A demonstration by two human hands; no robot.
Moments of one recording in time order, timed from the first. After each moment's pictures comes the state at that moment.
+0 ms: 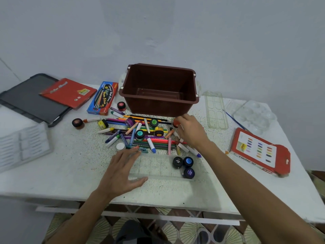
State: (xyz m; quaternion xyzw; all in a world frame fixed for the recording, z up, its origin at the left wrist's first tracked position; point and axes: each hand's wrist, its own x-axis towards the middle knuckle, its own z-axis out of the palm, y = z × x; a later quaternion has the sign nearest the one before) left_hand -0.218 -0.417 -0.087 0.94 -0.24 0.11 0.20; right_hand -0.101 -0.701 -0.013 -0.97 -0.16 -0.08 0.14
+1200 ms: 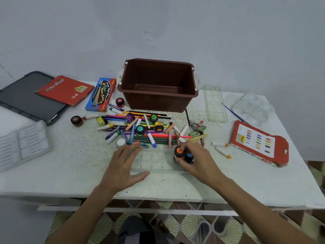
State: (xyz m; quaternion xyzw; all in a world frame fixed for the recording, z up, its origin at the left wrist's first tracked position) left_hand -0.217 -0.415 -0.088 0.94 -0.25 0.13 0.20; right_hand -0.232 -0.704 -0.008 -0.92 -0.15 -0.02 0.35
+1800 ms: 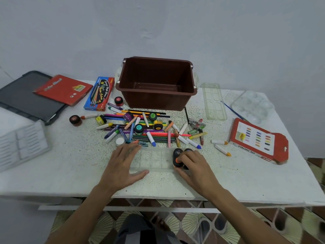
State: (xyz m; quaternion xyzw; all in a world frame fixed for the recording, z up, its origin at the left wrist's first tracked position) left_hand -0.217 -0.416 -0.088 0.95 -0.24 0.11 0.19; right_hand -0.254 -0.705 -0.050 -0.94 -0.23 -0.13 0.21
